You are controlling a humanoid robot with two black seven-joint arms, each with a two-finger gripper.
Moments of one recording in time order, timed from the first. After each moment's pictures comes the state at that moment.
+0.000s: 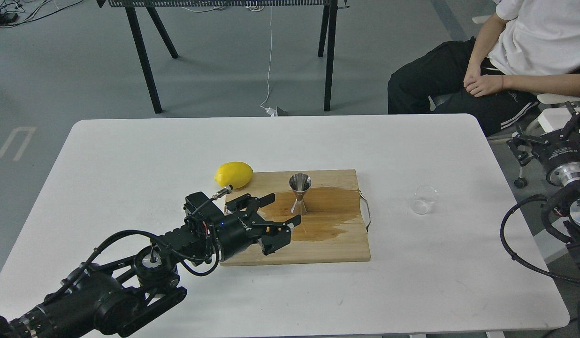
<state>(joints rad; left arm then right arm) -0.39 0.29 -0.58 -1.16 2.18 0.22 -0.28 0.63 -0.42 1.13 0.34 0.15 0.49 0.13</state>
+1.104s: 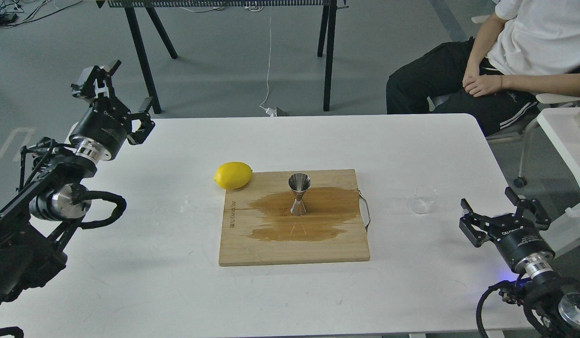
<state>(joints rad) -0.50 0.41 -1.11 -0.87 0.24 -0.29 -0.29 0.02 -0.40 1.14 0.98 0.58 0.49 -0.08</state>
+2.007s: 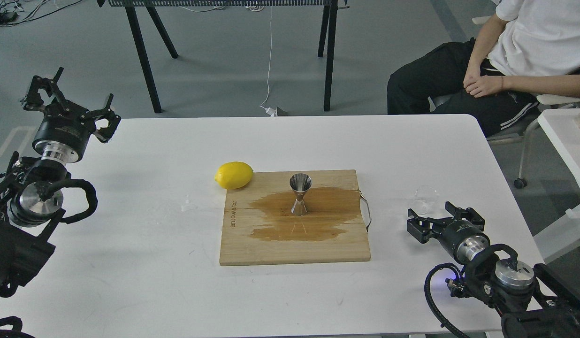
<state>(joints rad) -0.53 0.41 -1.12 -0.75 0.02 -0.37 -0.28 0.18 -0.24 1.14 0.95 0.57 0.00 -0.07</state>
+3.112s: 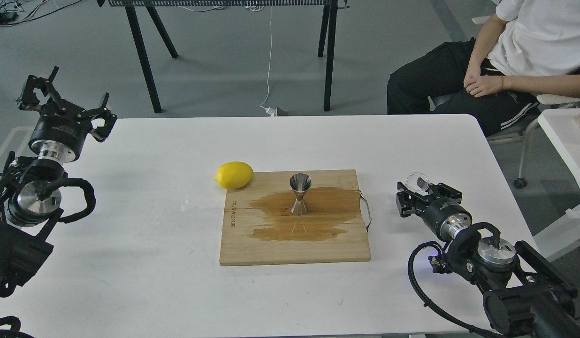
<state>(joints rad) -0.53 0.42 -1.13 -0.75 0.02 -0.35 -0.29 0.26 -0.21 1.13 1.02 0.54 0.02 -0.08</state>
